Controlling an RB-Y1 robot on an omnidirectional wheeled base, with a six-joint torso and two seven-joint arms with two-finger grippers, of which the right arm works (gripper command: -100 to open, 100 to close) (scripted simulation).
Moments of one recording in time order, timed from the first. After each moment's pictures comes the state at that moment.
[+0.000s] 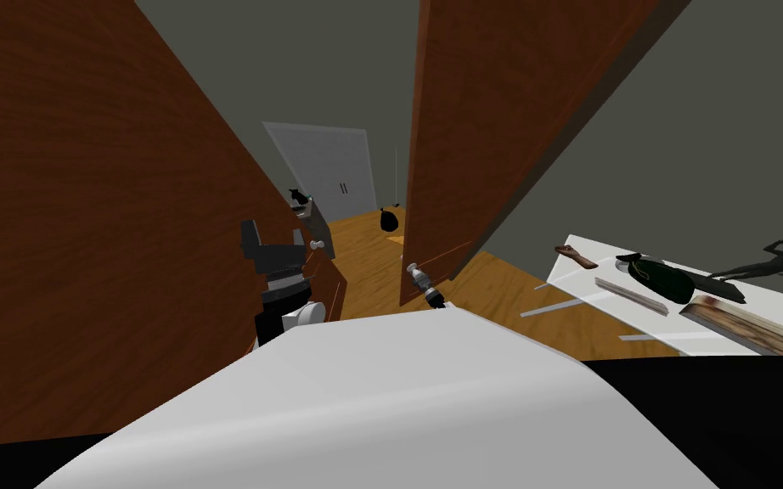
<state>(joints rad) 0.05 -0.15 0.05 -0.85 0.38 -0.86 1.14</state>
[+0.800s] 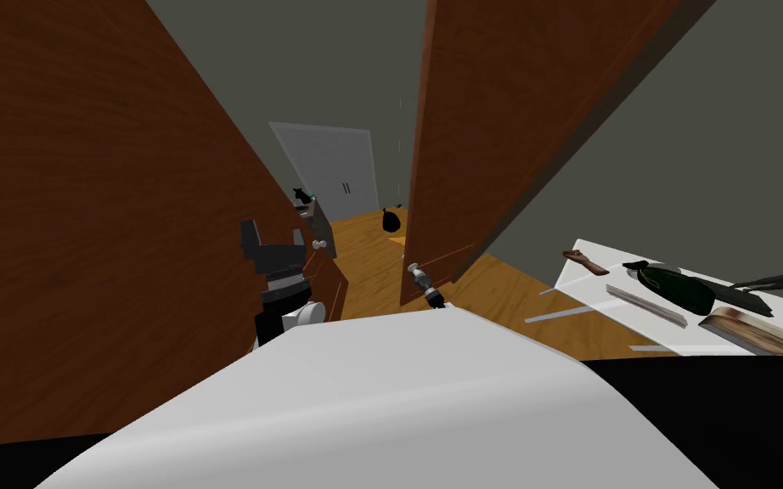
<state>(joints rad) 0.05 -0.14 0.06 -0.84 0.32 -0.86 0.99</state>
